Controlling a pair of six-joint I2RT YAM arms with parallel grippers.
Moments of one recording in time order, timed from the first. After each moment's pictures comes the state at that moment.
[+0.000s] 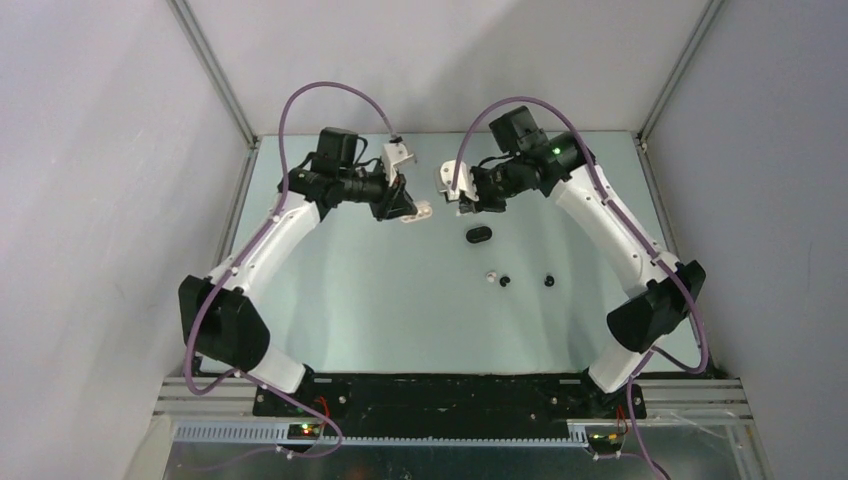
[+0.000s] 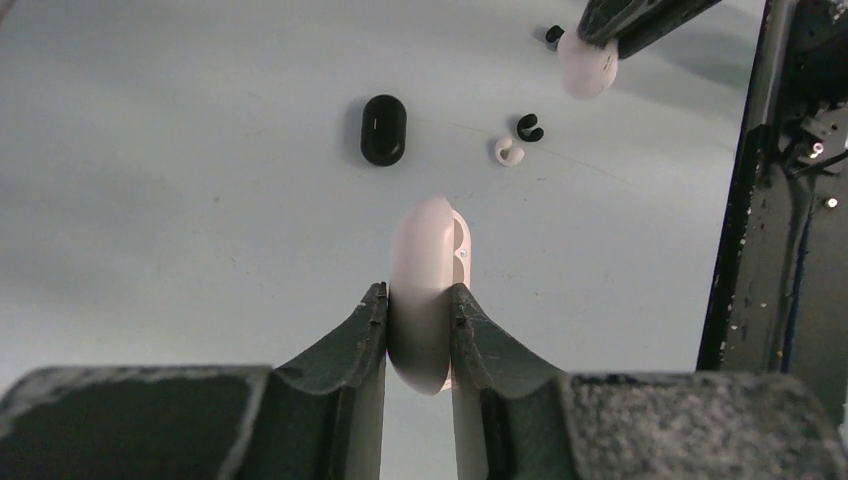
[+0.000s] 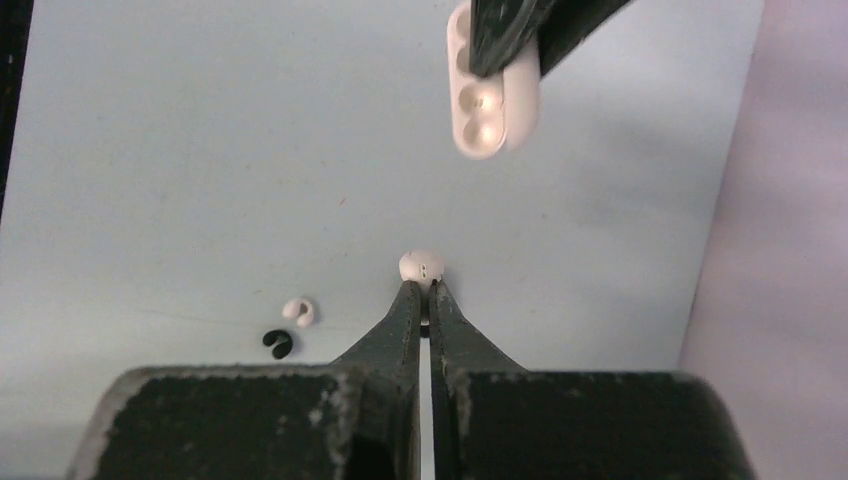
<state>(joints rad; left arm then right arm) -0.35 1.52 1.41 -0.61 0.78 0.45 0.55 1.69 1.88 -1.16 -0.60 -1.20</state>
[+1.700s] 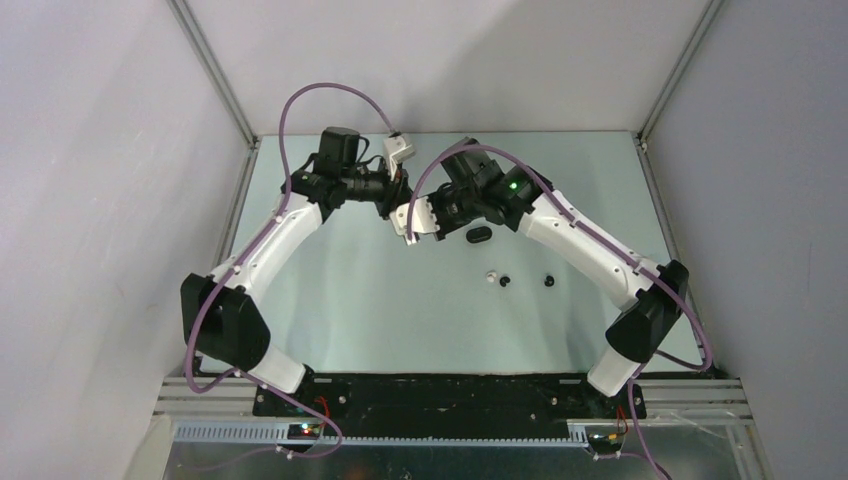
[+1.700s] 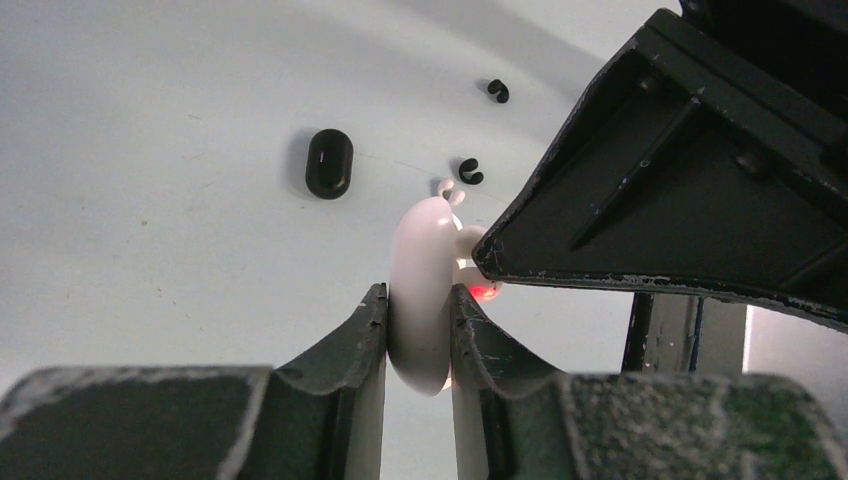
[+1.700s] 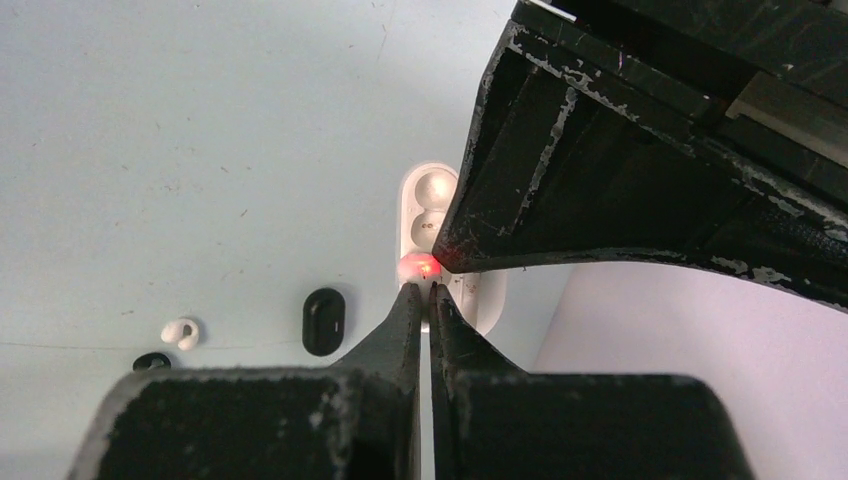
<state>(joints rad) -0.37 1.53 1.39 -0.51 0.87 0.26 0.81 1.68 1.77 -0.89 -0.28 -1.26</state>
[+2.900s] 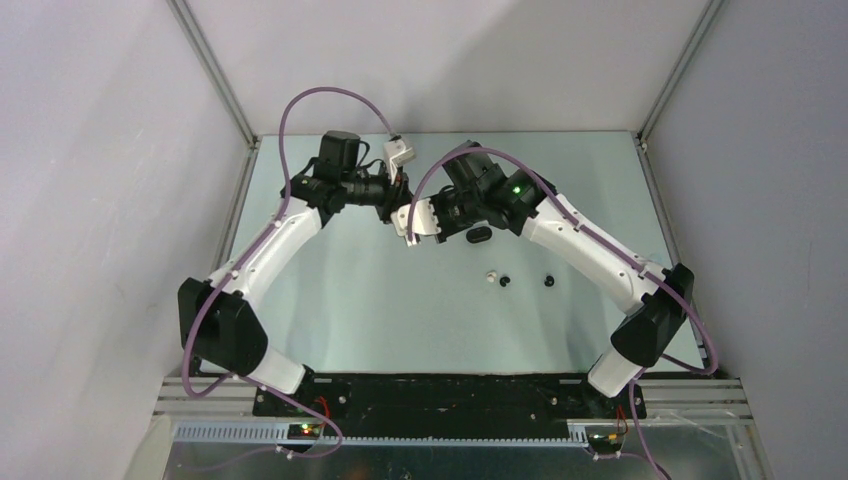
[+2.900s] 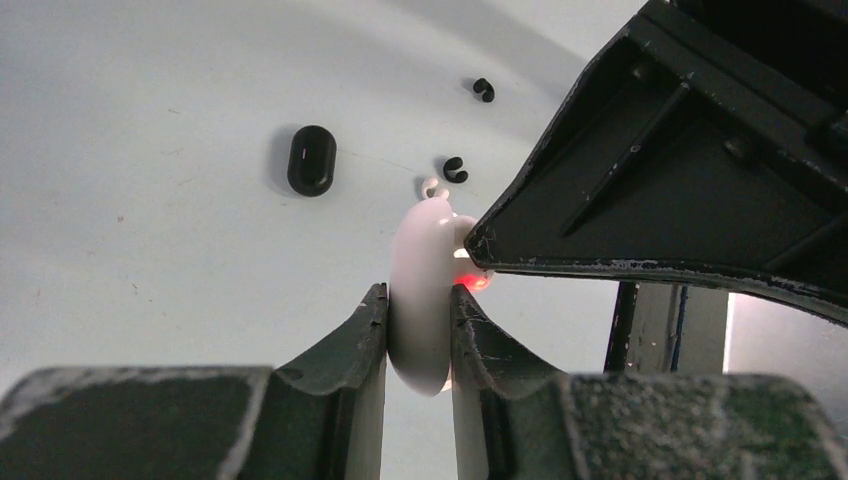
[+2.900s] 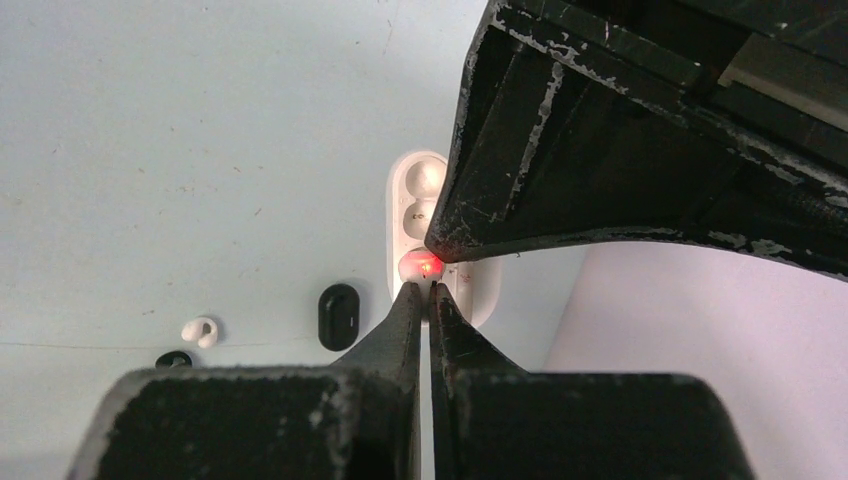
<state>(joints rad) -0.38 1.50 1.35 -0.50 0.87 0.23 0.82 1.65 1.73 -0.87 -0.25 -1.22</state>
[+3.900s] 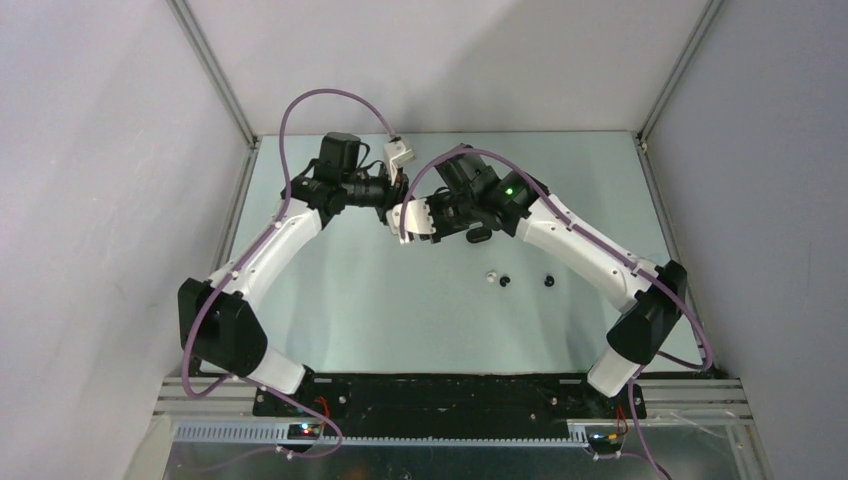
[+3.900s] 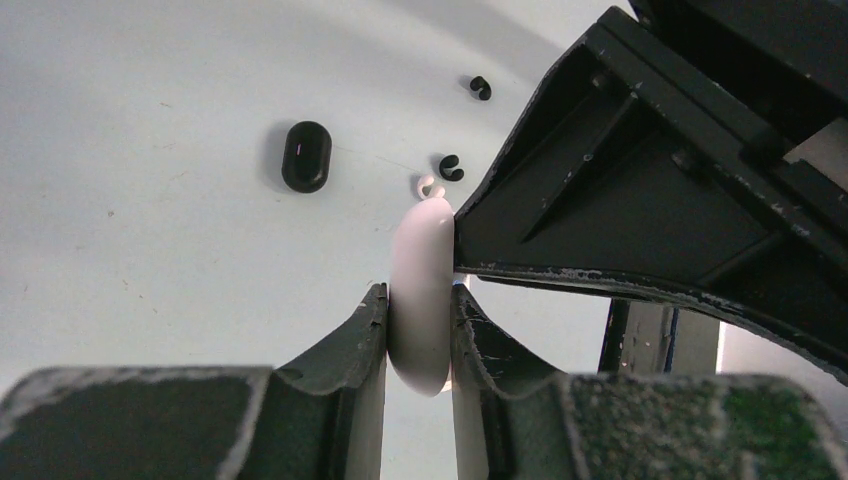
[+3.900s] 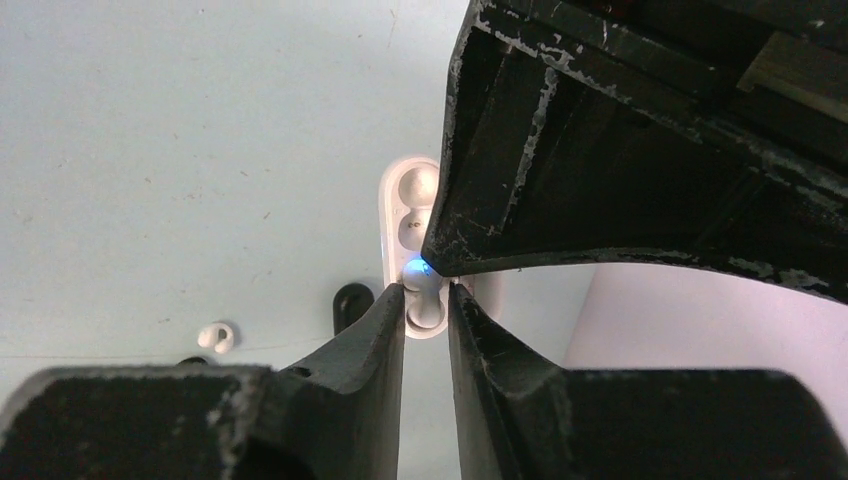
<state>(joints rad) -0.38 1.50 1.34 -0.49 0.87 0.22 0.84 1.67 1.73 -0.87 -0.21 -1.16</state>
